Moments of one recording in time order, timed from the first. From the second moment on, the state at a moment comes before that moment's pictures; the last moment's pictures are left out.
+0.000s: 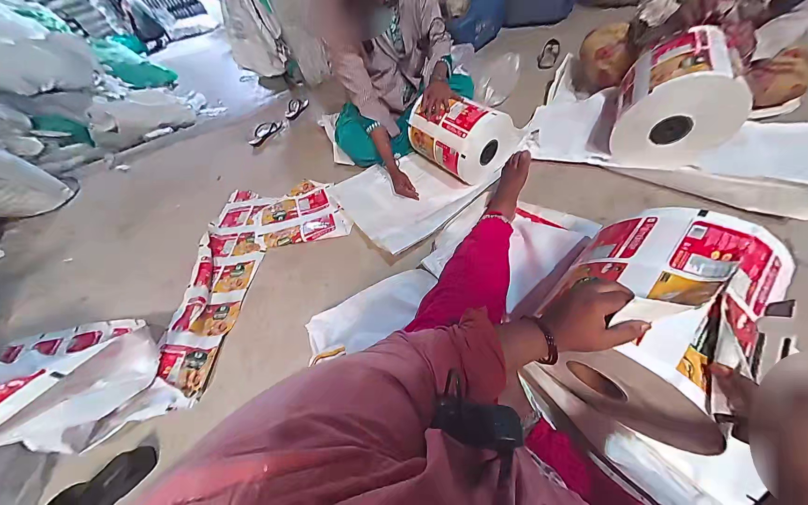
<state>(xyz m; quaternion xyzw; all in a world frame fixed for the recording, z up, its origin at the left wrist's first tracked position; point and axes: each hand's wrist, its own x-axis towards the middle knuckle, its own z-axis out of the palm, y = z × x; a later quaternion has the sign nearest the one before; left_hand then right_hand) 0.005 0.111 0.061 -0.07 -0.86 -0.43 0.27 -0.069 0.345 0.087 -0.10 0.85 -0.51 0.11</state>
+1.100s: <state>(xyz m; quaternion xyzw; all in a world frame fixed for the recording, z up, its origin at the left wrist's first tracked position) 0.001 0.111 0.057 -0.06 -0.85 -0.43 0.30 -0.064 0.341 0.090 -0.10 0.84 -0.53 0.11</state>
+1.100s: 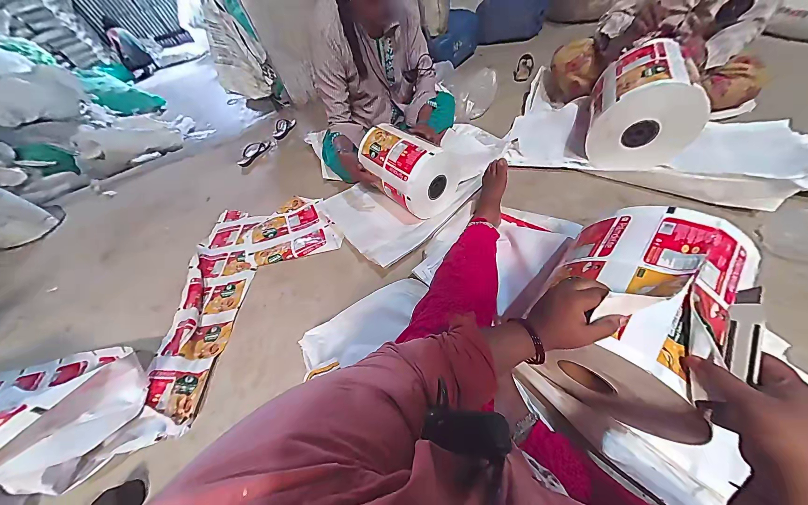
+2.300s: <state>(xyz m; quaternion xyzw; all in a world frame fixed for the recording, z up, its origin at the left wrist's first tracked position) 0.004 0.110 0.061 -0.07 -0.85 -0.43 0.29 -0.068 0.345 0.085 -0.12 0.83 -0.53 0.12</state>
